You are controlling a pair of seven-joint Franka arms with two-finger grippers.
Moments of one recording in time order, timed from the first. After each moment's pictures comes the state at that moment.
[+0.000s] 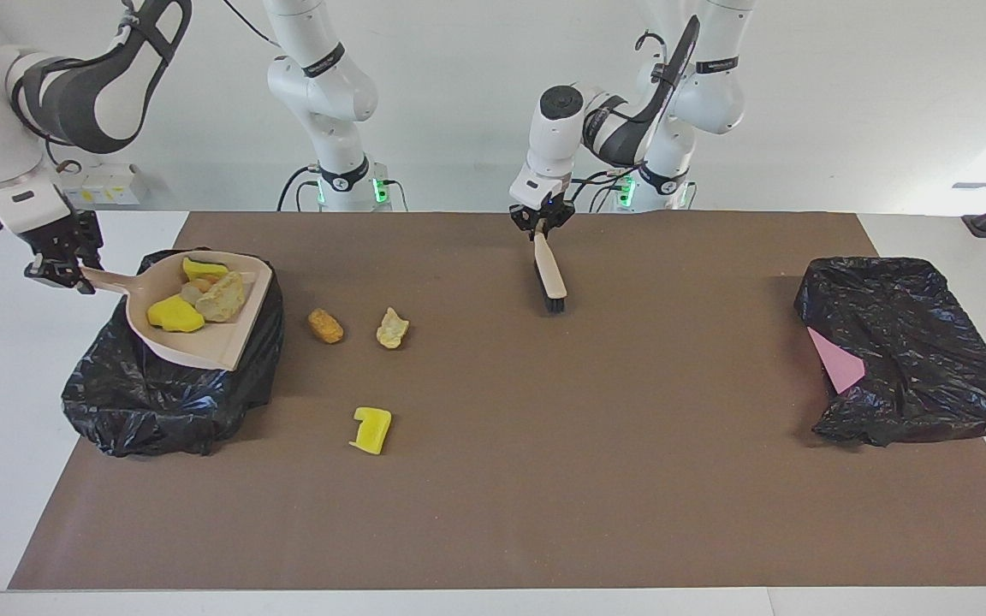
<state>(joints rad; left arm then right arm) -0.87 -0.17 -0.05 -2.52 -0.13 2.32 -0.92 -0.41 0.06 -0.02 -1.78 -0.16 1.94 -1.93</state>
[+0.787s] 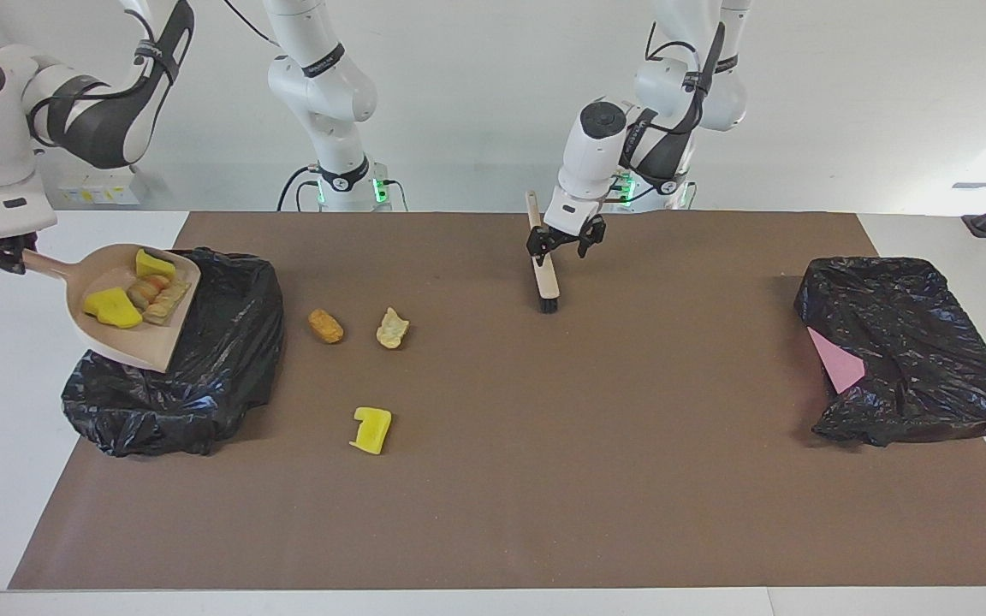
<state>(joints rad) -0.63 -0.12 -0.03 -2.38 -0.13 2.33 -0.80 -0.41 0.06 -0.02 -1.80 -0.55 2.01 -1.75</state>
